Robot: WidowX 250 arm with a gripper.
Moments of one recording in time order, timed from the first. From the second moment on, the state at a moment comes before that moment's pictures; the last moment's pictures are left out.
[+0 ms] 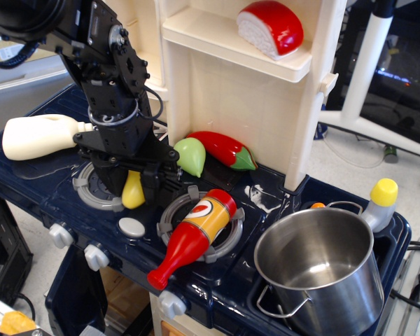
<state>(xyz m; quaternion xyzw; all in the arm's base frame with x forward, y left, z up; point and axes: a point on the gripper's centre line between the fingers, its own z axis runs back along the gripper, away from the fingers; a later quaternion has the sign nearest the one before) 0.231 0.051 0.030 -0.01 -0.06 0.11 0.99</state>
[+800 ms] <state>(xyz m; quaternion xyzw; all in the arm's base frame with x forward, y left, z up) 0.215 -0.010 0.104 0.01 0.01 0.18 0.98</state>
